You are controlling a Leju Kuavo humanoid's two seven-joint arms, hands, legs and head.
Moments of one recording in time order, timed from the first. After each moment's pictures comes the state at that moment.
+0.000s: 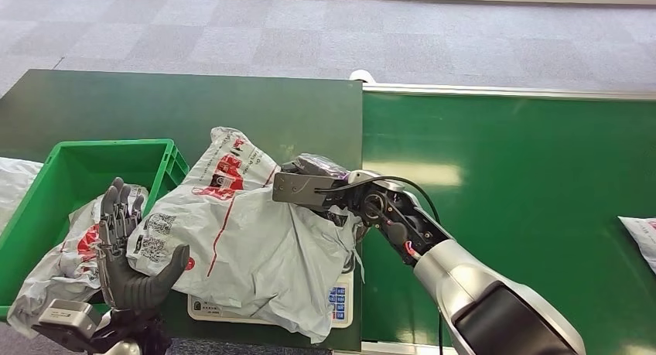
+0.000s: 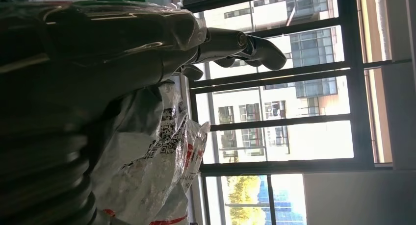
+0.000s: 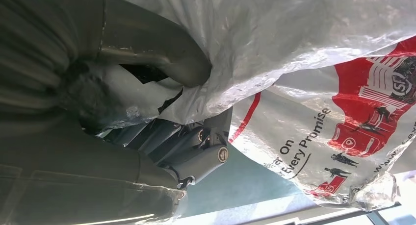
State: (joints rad) left arm 0.13 -0.14 -0.09 -1.74 -0.05 0.21 -0.70; right arm -0.94 0.17 0.86 -0.52 0.36 0.35 -0.29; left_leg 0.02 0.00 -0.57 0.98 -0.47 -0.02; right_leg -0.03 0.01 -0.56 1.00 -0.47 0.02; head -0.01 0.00
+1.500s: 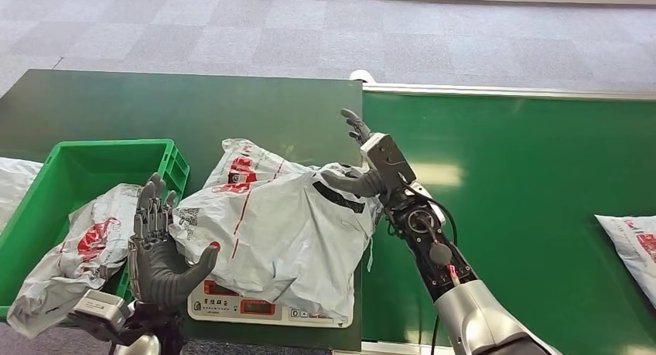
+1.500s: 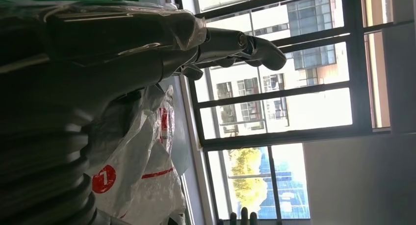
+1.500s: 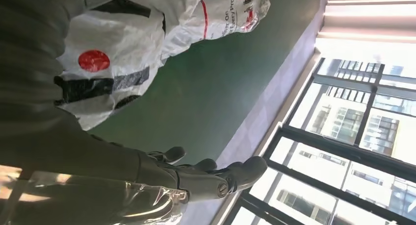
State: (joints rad) left arm 0.09 -0.13 -0.17 -1.68 -0.09 0.18 -0.70; right arm -0.67 0.11 0.48 -0.80 0.08 0.16 -0.35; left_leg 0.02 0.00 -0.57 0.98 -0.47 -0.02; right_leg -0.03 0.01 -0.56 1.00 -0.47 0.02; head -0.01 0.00
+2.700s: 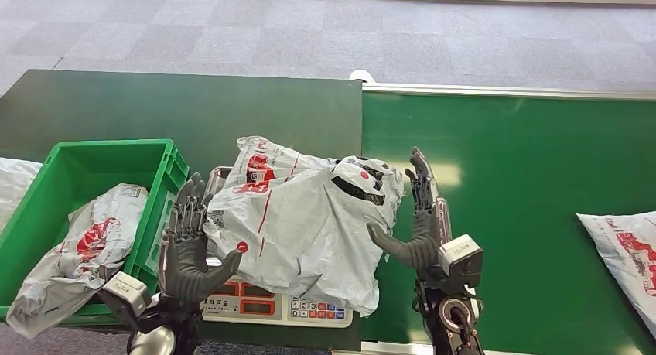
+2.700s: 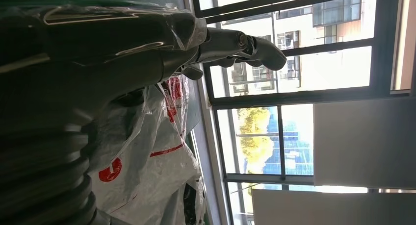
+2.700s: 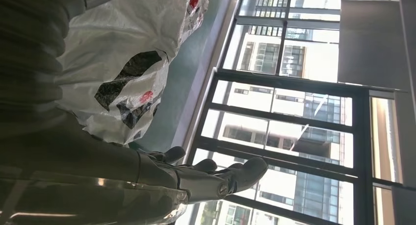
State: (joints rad) left arm 0.05 -0.21 -0.15 -1.61 -0.09 -0.02 -0.65; right arm -0.13 0.16 0.25 -1.40 0.14 0.14 -0.56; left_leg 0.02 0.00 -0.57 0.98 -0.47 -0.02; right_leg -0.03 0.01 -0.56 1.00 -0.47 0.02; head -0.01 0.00
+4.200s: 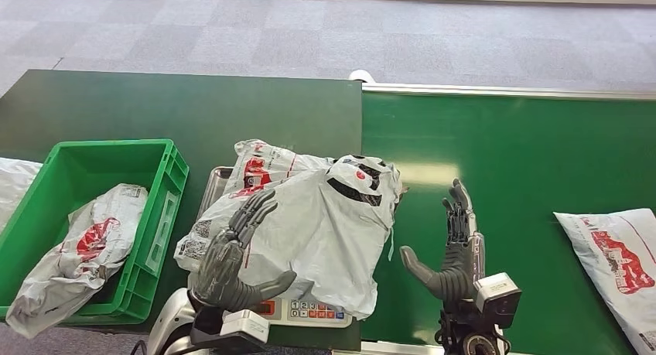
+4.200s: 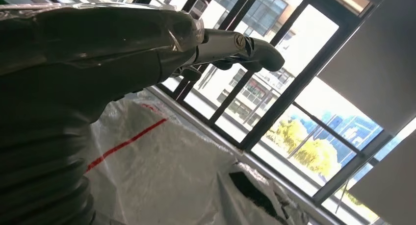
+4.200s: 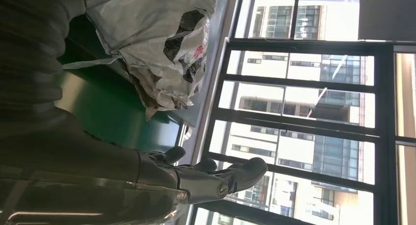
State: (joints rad) left arm 0.03 -0.11 -0.37 -1.65 -0.85 0.24 -0.52; right arm 0.04 0.19 0.09 -1.51 0.16 0.17 -0.60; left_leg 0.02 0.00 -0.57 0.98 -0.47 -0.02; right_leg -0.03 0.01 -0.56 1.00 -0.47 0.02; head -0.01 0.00
